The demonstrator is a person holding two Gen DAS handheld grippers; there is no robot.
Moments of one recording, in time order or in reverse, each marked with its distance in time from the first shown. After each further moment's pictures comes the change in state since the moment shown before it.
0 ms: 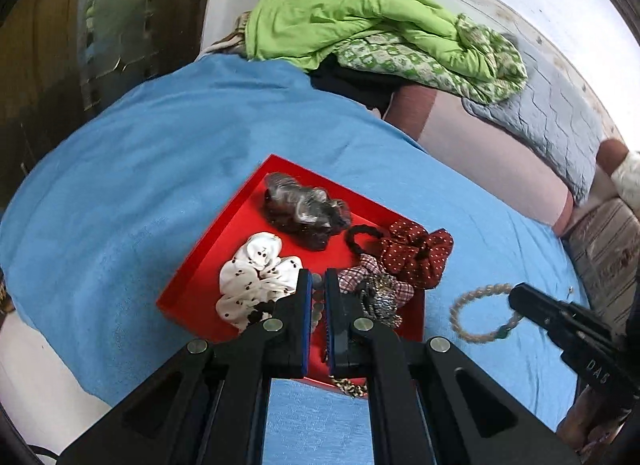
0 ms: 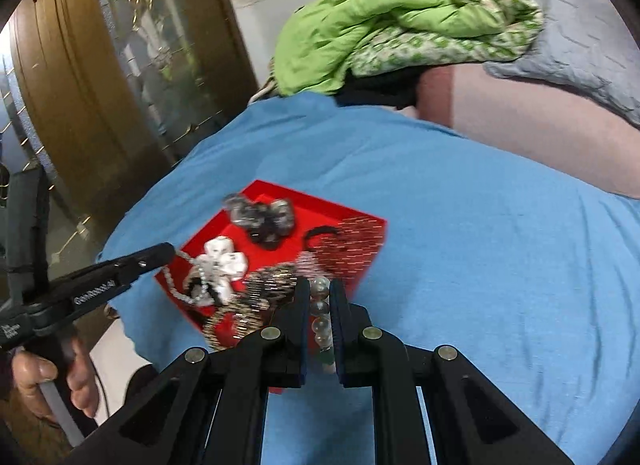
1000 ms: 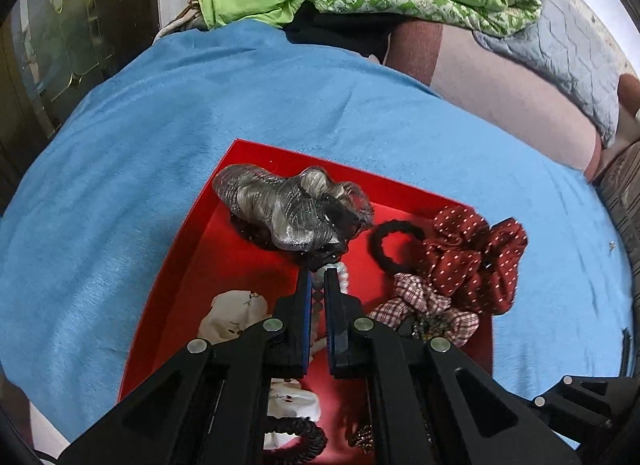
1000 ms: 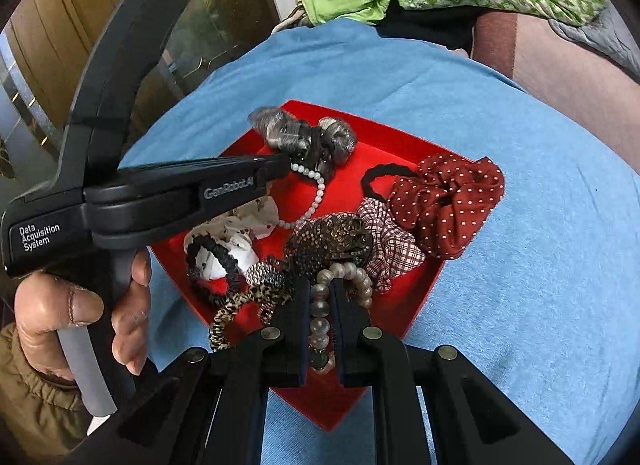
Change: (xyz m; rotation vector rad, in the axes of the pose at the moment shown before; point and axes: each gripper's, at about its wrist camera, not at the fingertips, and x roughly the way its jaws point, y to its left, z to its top) left arm 0.114 -0.021 0.029 0.188 0.149 0.072; right arm 0.097 0.042 -0.020 -0.058 0.196 0.016
